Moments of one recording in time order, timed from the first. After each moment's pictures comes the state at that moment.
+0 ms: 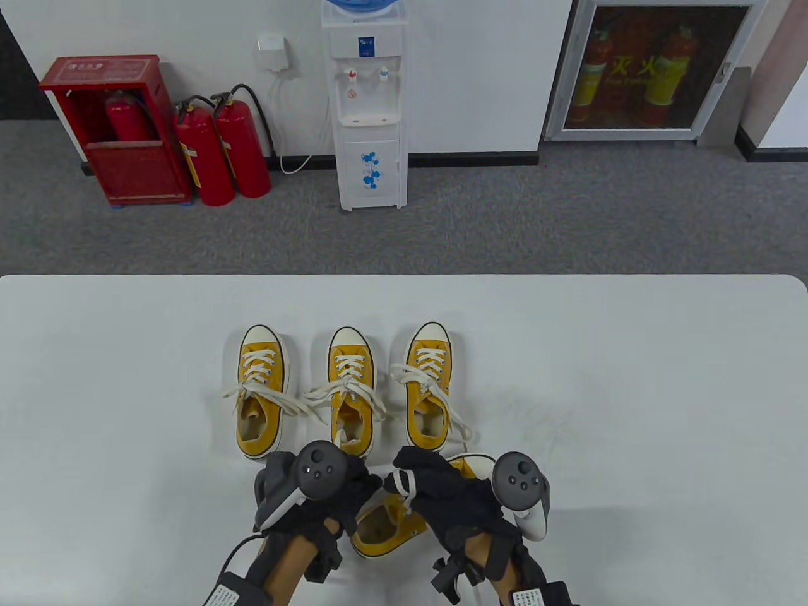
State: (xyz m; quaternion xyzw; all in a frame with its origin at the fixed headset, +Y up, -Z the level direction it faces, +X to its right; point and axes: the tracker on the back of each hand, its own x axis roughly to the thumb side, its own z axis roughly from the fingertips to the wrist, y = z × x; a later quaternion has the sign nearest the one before) left_hand -0.158 -0.733 -0.292 -0.07 -0.11 0.19 0.97; right_hand 0.083 -0.752 -0.280 0.21 0.07 0.75 0.62
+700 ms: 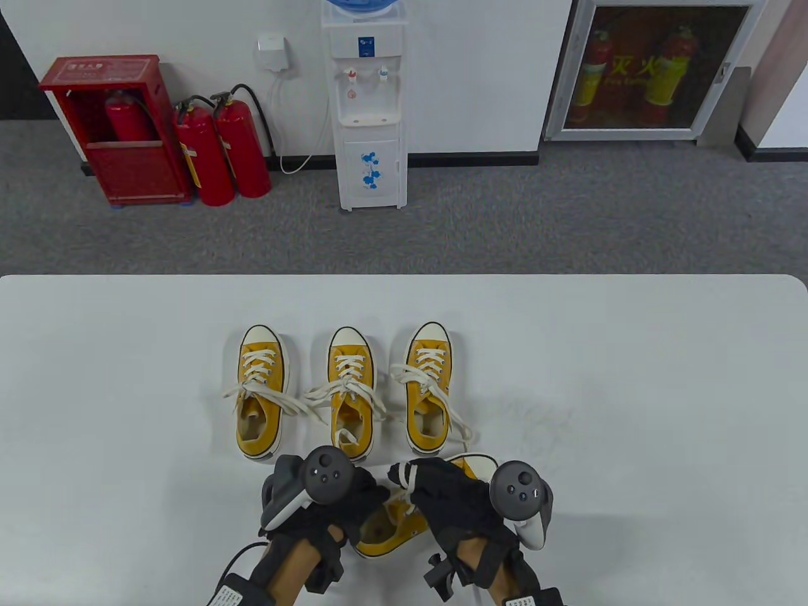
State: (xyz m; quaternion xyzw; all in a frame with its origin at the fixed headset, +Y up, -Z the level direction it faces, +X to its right) left_hand -0.150 -0.748 -0.291 -0.11 -0.12 0.20 0.97; right_hand 0.085 -0.745 -0.272 0.17 -0.01 0.80 0.57
